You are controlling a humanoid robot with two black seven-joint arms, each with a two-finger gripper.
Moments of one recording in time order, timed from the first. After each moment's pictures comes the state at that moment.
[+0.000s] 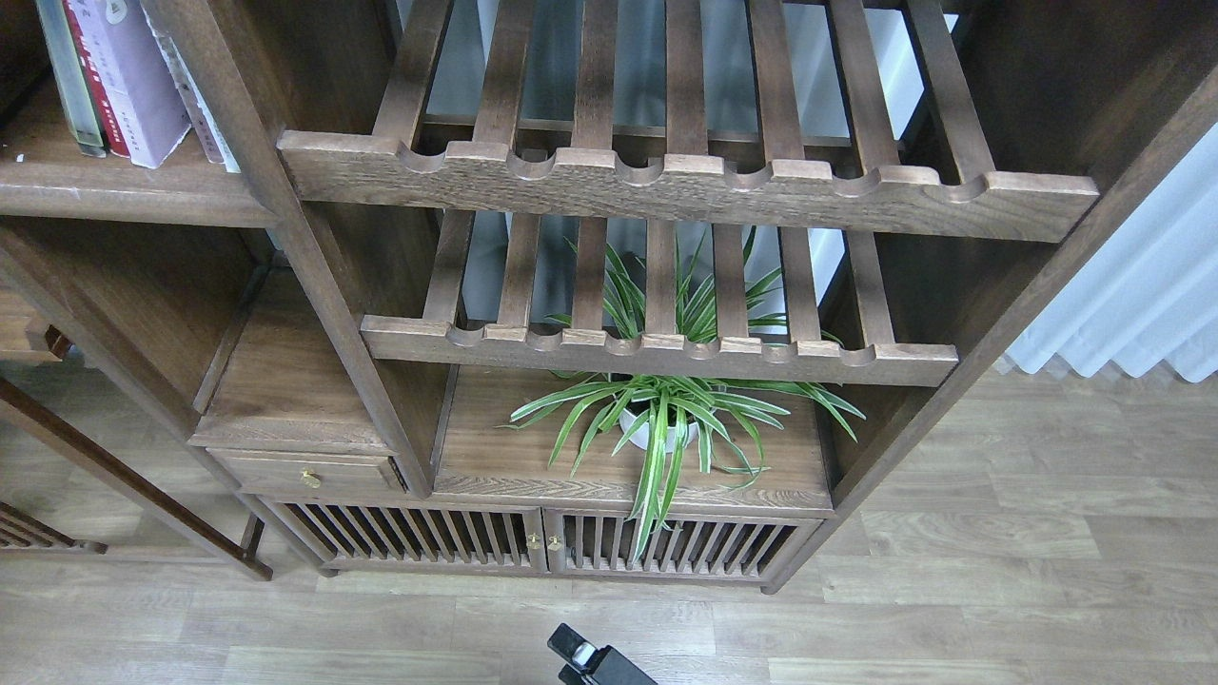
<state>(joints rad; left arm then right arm) -0.87 0.60 -1.51 -0.91 0.35 -0.49 0.45 -0.35 0.01 0.79 1.22 -0.04 0.58 -0.13</state>
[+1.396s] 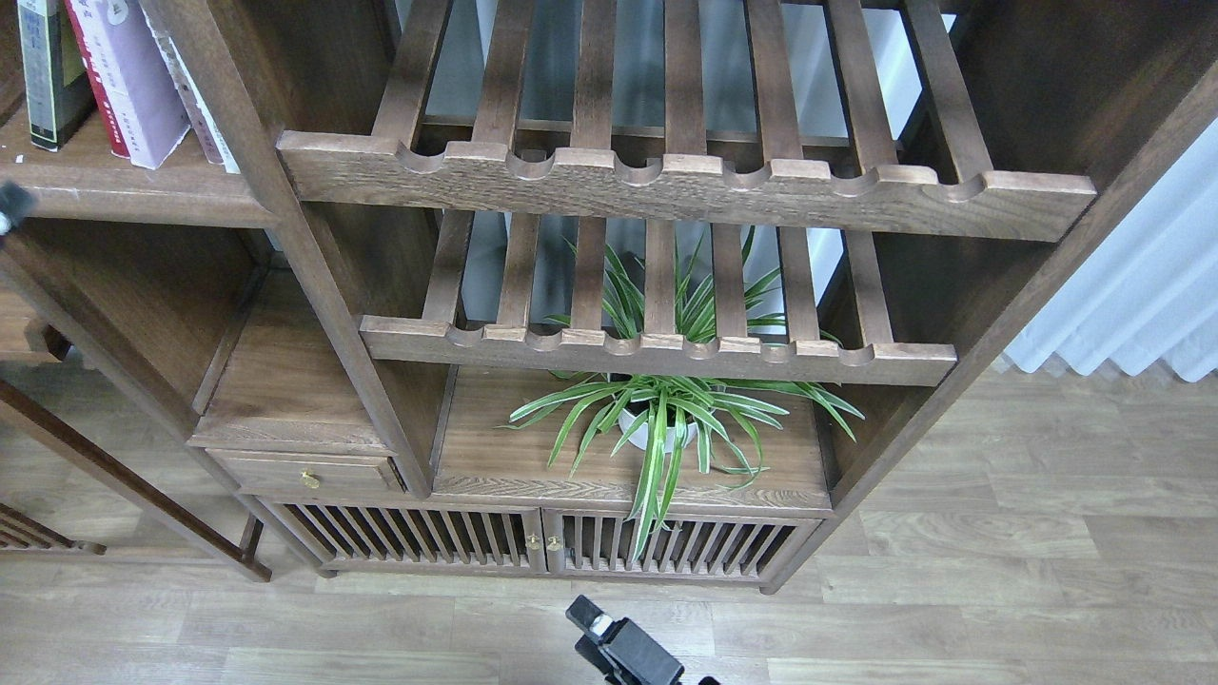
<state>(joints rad) 0.15 0.36 -1.78 -1.39 0.06 -0.49 0.45 -0.31 0.02 0.87 1.22 -0.03 0.58 -0.12</state>
